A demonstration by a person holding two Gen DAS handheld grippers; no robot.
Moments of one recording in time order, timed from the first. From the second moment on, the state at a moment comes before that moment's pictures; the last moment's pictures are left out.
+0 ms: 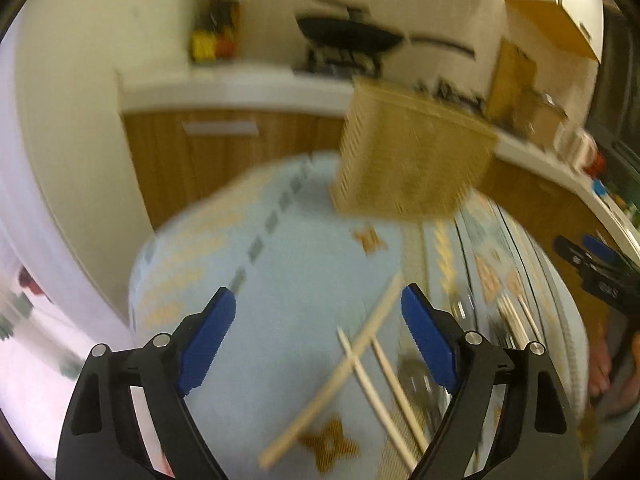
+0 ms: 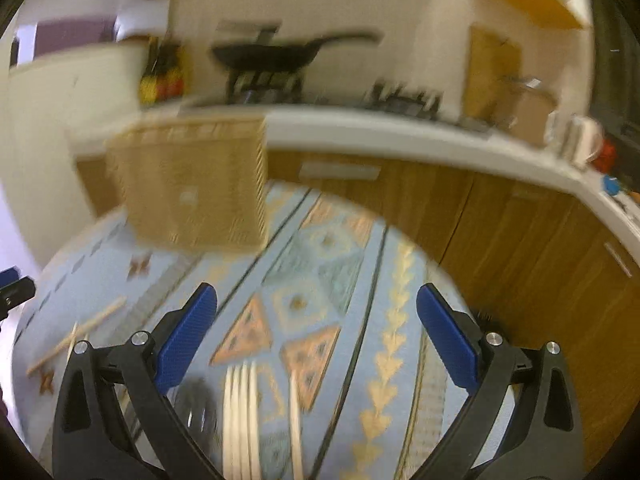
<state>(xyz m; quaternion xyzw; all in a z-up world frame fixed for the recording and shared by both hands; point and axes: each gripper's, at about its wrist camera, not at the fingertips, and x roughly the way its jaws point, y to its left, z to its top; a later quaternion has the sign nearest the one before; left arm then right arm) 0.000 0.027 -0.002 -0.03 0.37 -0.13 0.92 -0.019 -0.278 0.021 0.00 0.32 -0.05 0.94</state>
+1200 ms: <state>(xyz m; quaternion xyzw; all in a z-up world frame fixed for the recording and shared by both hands) 0.064 -0.051 -0.046 0.17 0.53 -0.20 0.80 -0.034 -0.281 -0.043 0.00 0.60 0.09 0.79</state>
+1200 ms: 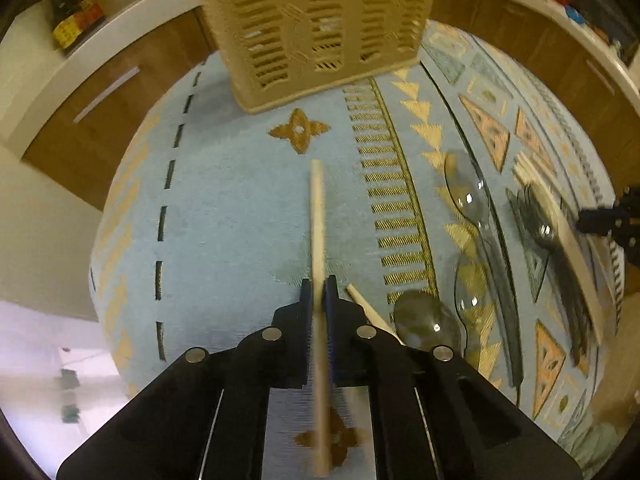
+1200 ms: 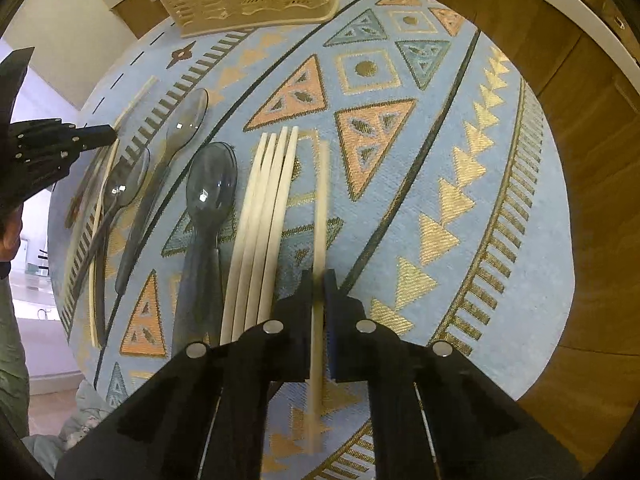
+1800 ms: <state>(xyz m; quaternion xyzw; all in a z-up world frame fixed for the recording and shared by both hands) 0.054 -0.004 0.100 -0.09 0.30 -0.28 0.91 -0.028 -0.285 0.085 0.05 0.32 0.19 0.93</state>
